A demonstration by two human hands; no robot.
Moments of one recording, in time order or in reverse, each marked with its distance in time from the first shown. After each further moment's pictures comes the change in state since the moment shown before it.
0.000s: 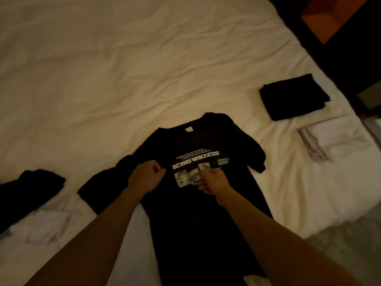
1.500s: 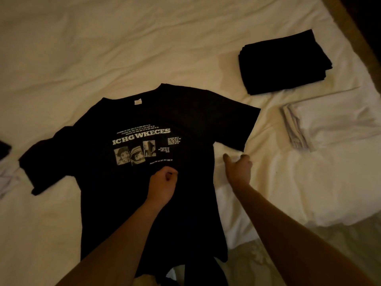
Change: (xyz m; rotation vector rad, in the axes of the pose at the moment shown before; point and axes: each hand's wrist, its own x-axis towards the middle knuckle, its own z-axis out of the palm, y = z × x) left_hand -0.025 0.153 0.253 -0.485 0.049 -0.265; right_hand 0.109 0.082 -0.255 -0.251 0.384 -0.160
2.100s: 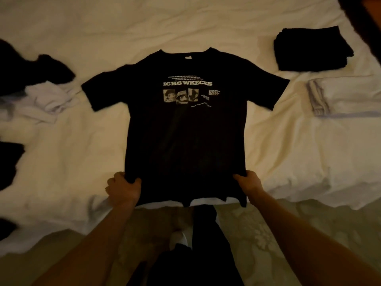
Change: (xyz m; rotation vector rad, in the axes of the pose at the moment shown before) left_hand -0.144 -0.258 -0.098 0.154 0.561 -0.215; right_hand -0.154 0.162 0.023 -0.201 -0.335 -0.107
